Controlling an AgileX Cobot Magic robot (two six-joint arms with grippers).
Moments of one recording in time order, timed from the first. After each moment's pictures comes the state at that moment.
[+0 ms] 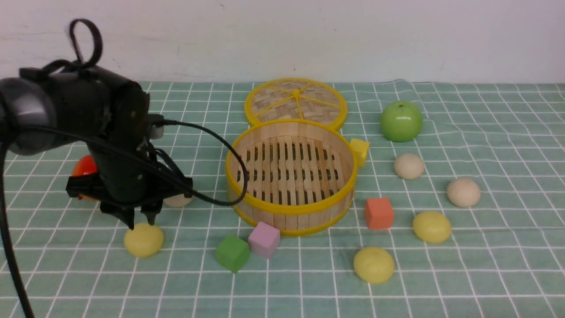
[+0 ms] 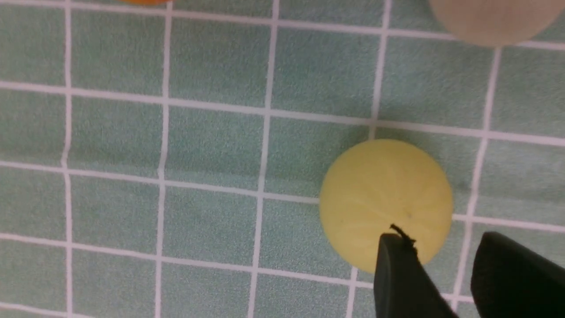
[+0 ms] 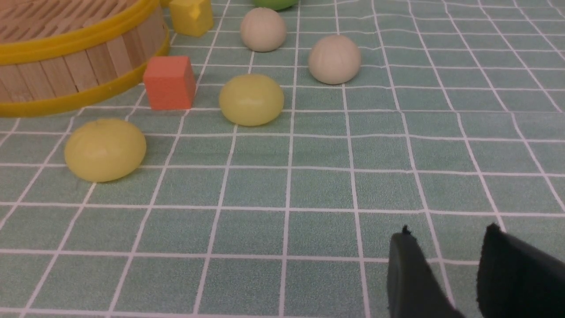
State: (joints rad) right arm -0.02 -0.01 0.01 0.15 0.39 -0.08; left arm -0.29 1.81 -1.30 0.22 0.91 -0.51
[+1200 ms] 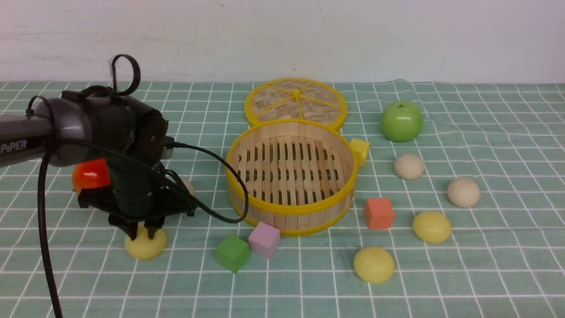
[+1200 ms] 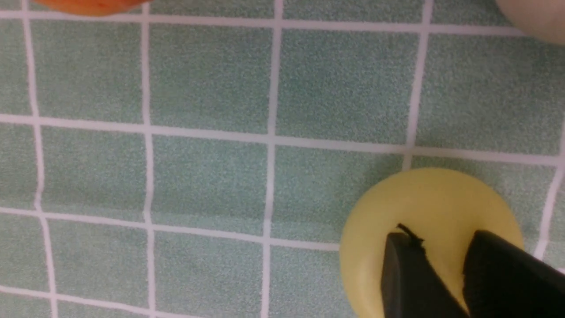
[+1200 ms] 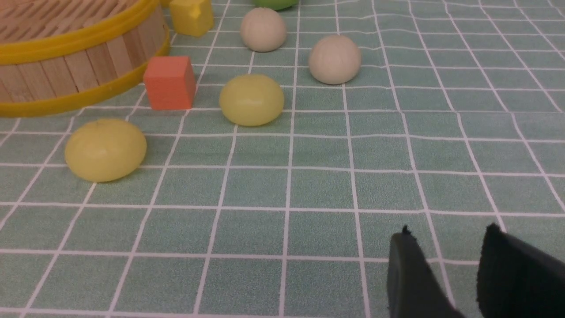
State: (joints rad) right arm -0.02 -0.01 0.01 0.15 0.39 -0.08; left arm -0.29 1.92 -1.31 0.26 0.86 -0.49
